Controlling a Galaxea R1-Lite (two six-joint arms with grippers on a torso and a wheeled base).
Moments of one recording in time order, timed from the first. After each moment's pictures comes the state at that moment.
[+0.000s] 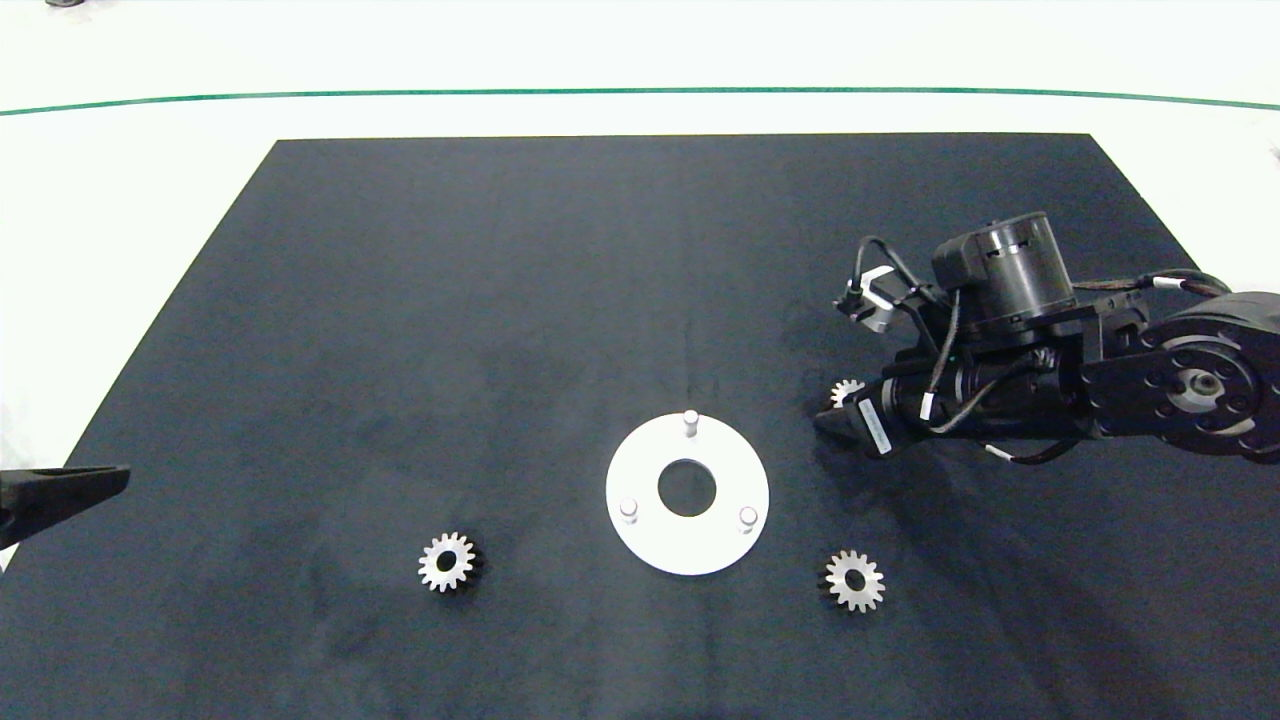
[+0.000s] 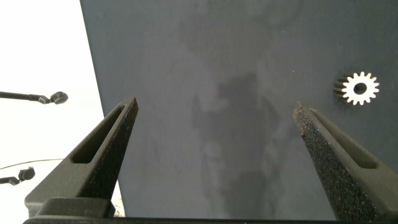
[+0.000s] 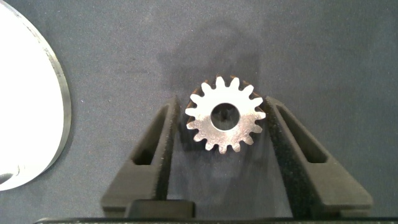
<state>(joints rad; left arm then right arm) 0.00 1.02 -1.12 0.64 0.10 0.22 0.43 1.79 -1.24 0.11 -0.11 -0.15</state>
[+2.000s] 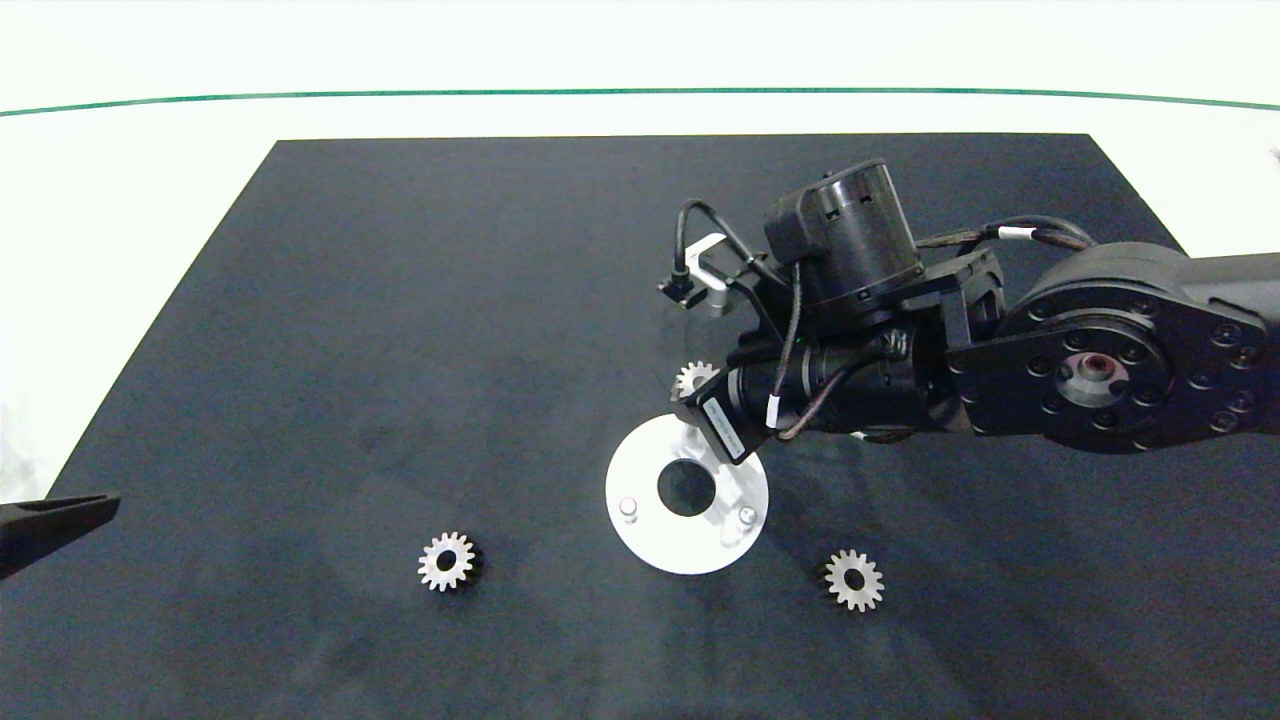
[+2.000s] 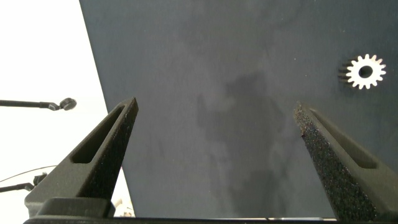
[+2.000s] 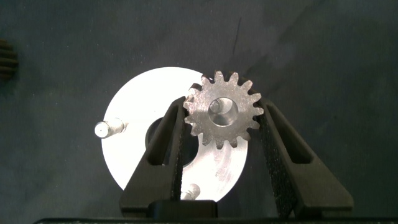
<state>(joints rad) 0.00 0.99 -1.08 0.64 0.10 0.28 0.75 1.90 -1.54 0.22 -0.16 -0.17</state>
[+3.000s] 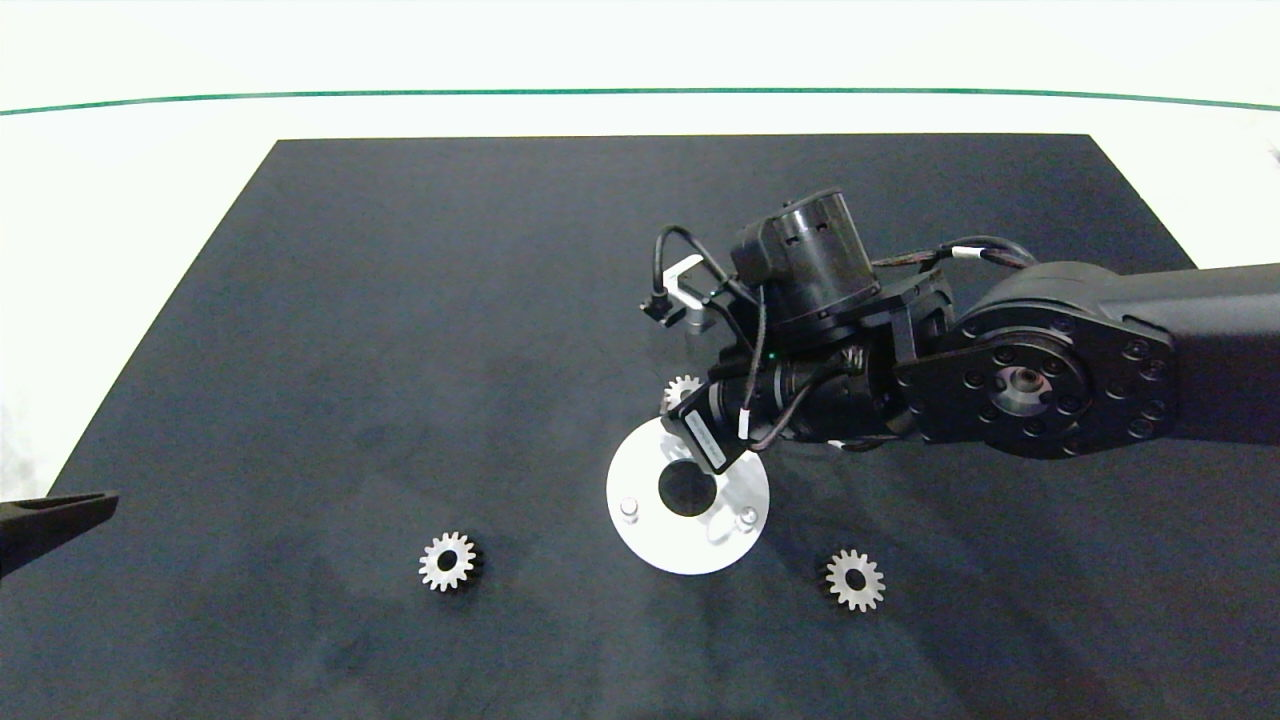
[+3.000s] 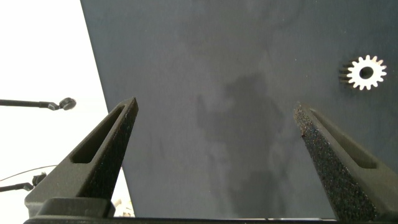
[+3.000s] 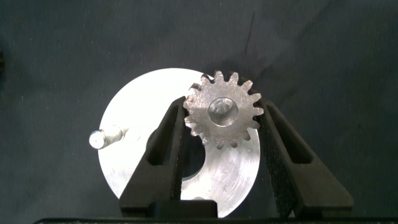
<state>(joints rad) 0.00 0.98 -1.09 0.64 0.10 0.28 0.75 1.95 -1.56 0.22 -0.16 -0.17</state>
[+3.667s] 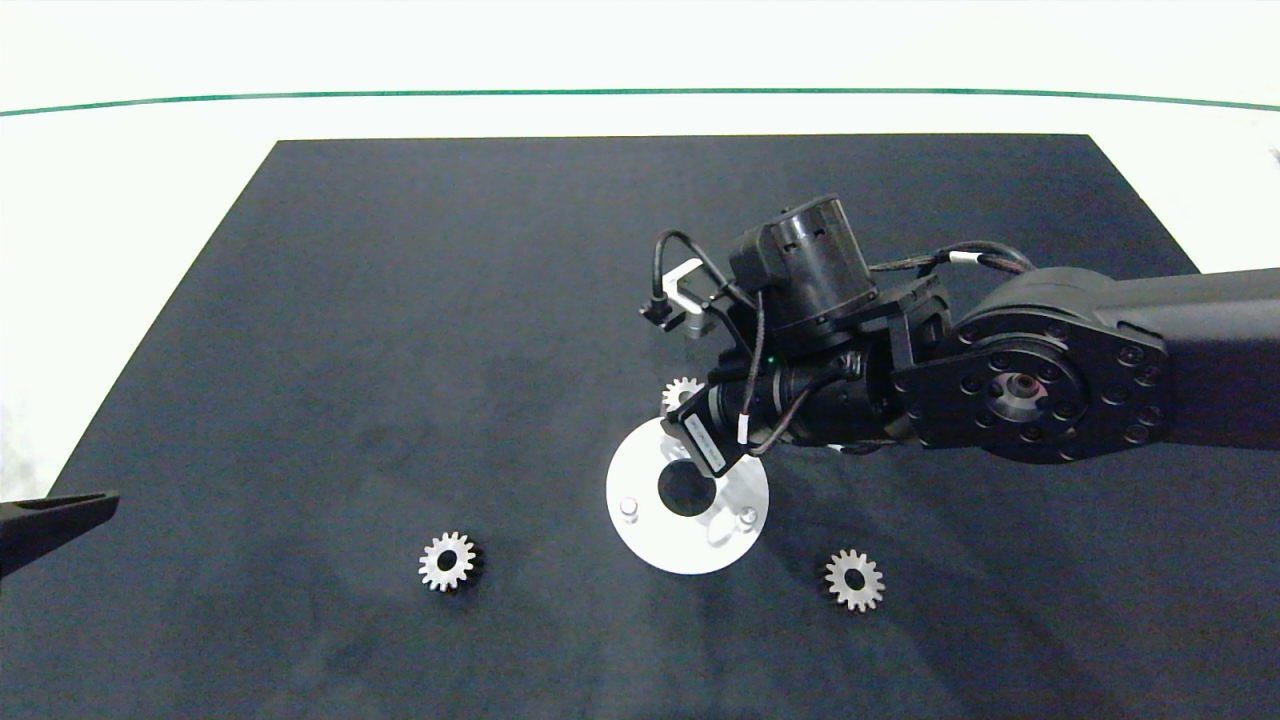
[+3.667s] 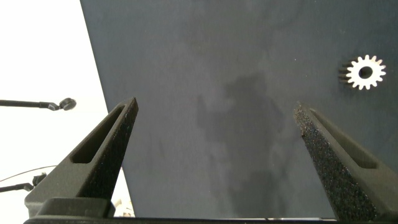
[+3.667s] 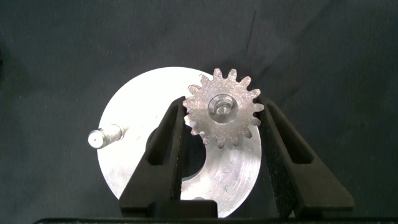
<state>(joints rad) 0.00 0.98 -1.09 0.64 0.10 0.28 0.75 1.96 -1.55 0.22 -0.16 -0.16</state>
